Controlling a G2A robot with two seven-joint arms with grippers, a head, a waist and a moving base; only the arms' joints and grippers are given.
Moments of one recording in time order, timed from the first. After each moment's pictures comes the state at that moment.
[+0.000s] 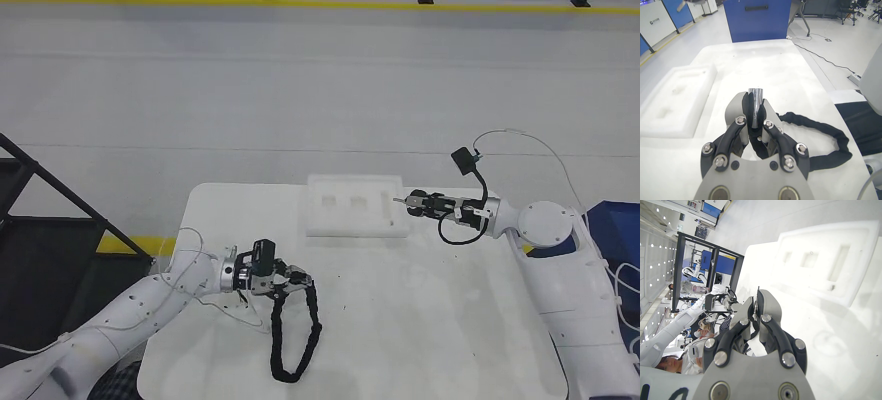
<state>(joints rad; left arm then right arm) 0.89 -0.76 -0.53 -1.28 1.44 -0.88 0.75 -0.96 -1.14 1.32 -1.32 -0.04 -0.16 1.09</state>
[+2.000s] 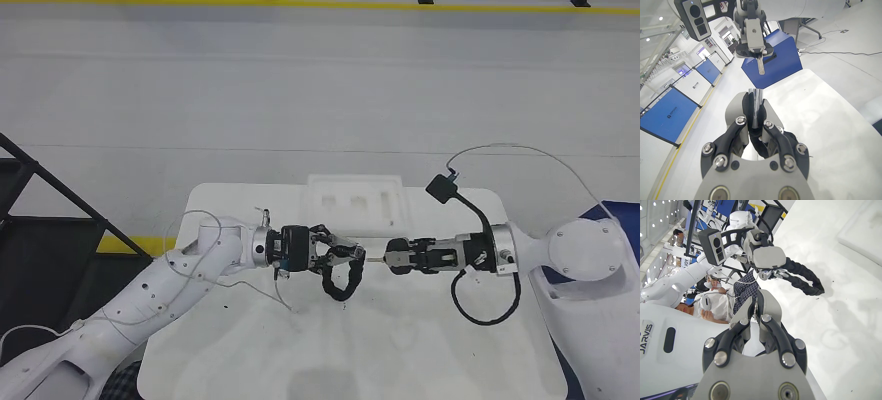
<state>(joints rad) 0.83 -0.85 -0.64 -1.55 1.57 -0.64 0.72 -1.12 -1.06 1.37 -1.94 0.11 0.04 1.40</state>
